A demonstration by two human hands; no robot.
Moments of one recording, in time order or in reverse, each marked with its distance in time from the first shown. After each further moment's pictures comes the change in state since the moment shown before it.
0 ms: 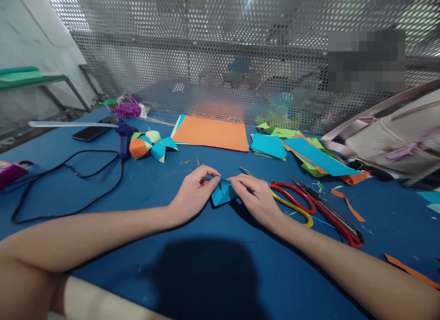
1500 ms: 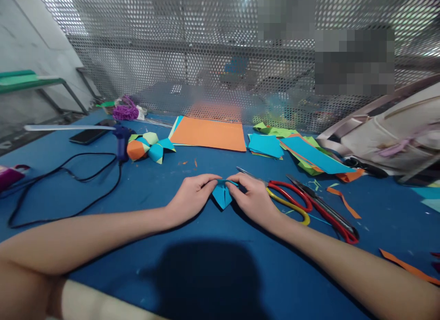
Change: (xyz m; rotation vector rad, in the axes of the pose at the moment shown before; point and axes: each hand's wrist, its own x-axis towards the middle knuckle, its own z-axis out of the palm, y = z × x) left_hand 0.000 0.000 -0.001 0.100 -0.103 0.005; right_hand 0.000 0.007 0.005 -0.140 0.058 -0.062
